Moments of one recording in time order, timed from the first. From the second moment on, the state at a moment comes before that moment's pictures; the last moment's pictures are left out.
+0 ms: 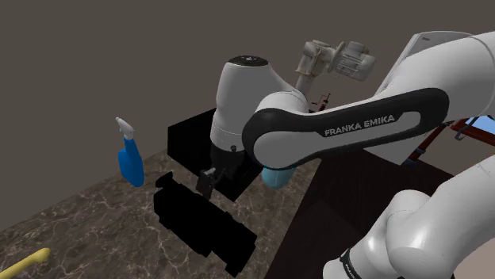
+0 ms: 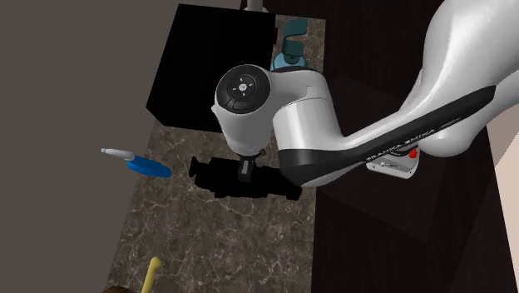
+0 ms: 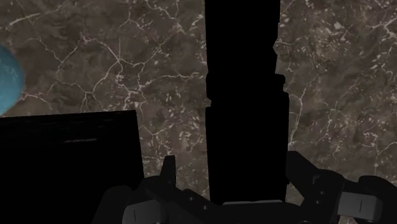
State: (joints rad) arm 0.23 -0.18 0.44 -2.31 0.06 2.15 0.34
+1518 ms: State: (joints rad) arm 0.25 -0.01 0.49 -2.31 -0.04 2.30 0.42
